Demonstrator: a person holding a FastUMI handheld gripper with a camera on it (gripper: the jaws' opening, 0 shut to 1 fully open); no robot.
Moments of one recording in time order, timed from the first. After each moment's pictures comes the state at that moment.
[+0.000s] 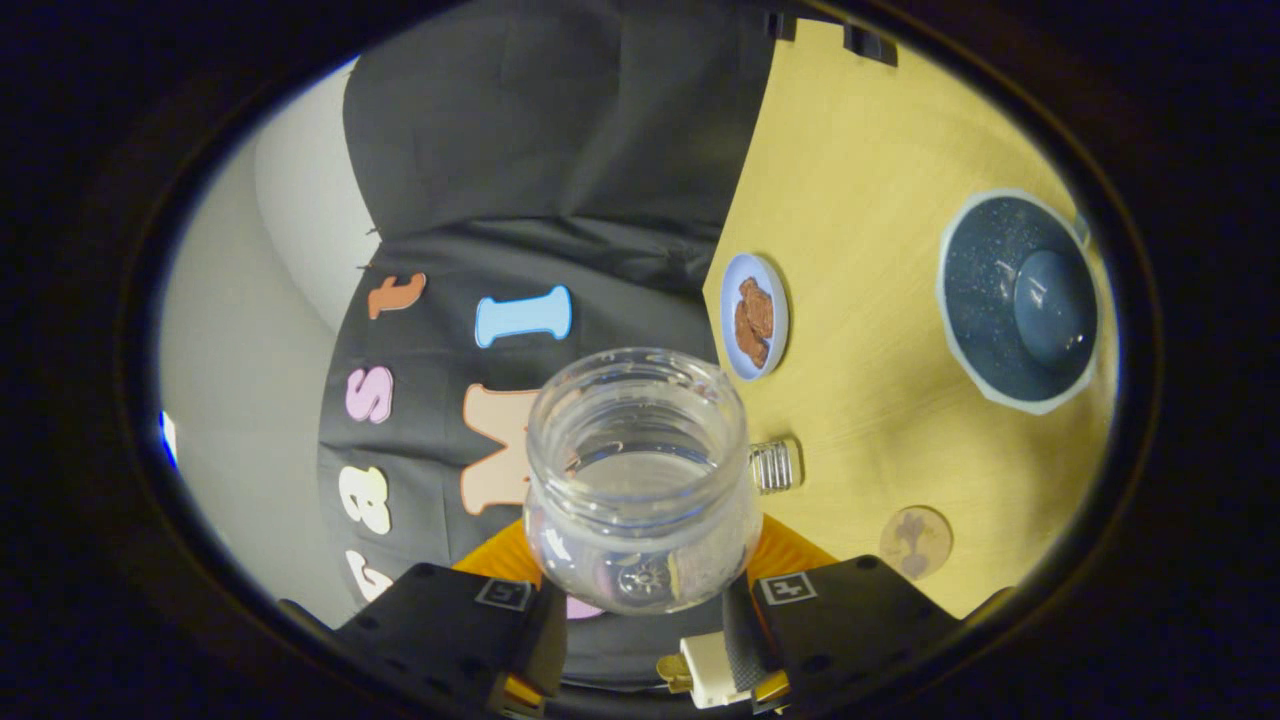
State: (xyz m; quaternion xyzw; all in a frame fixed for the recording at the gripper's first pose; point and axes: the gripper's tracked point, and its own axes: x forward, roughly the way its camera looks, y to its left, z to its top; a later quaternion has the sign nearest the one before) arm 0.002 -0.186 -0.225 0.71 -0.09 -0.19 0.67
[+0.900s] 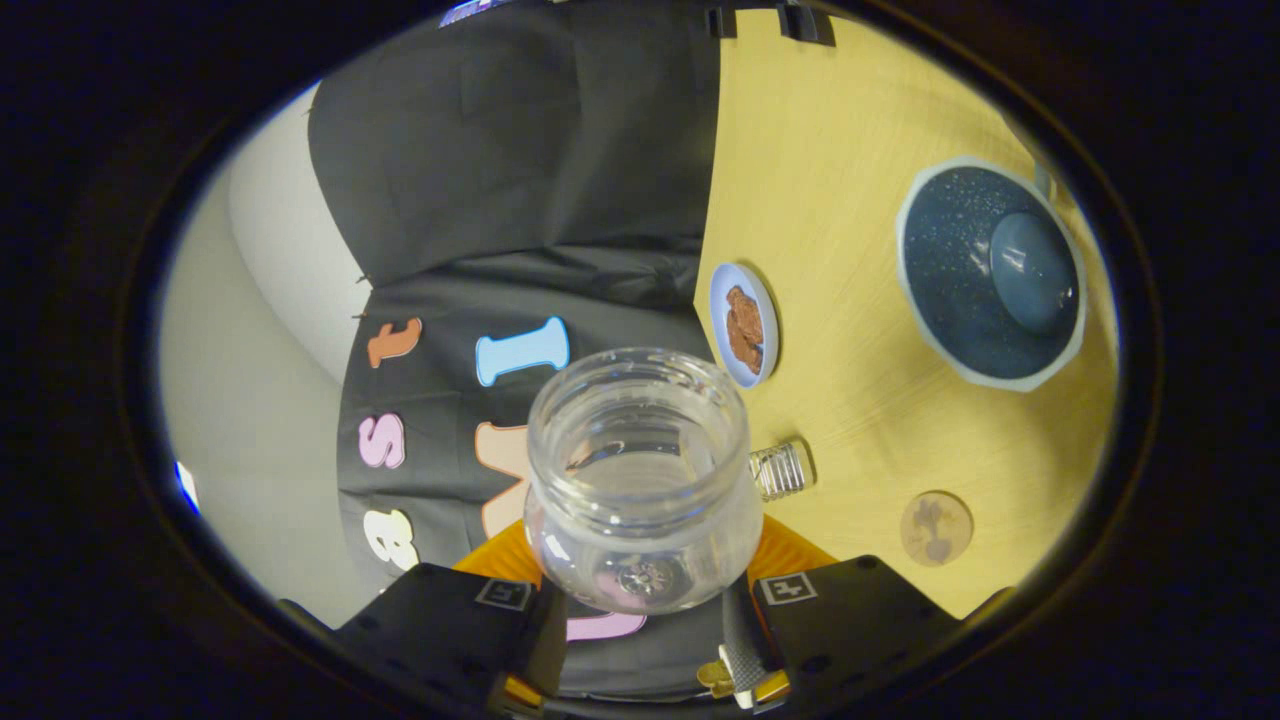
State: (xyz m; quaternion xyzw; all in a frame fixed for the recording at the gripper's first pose) arm -0.007 -0.197 -0.228 0.75 -0.12 -0.19 0.63
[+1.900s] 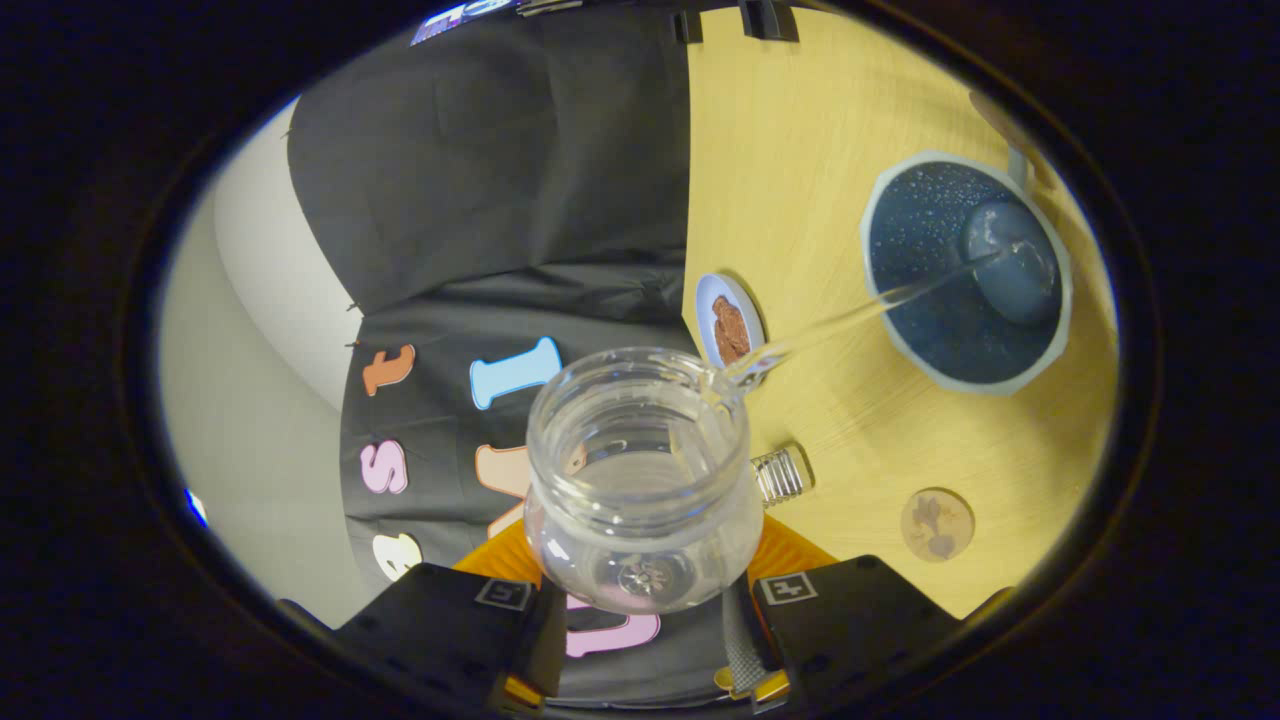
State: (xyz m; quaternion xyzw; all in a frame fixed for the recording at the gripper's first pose) arm -0.013 -0.204 -0.233 0.76 -0.13 -0.21 0.60
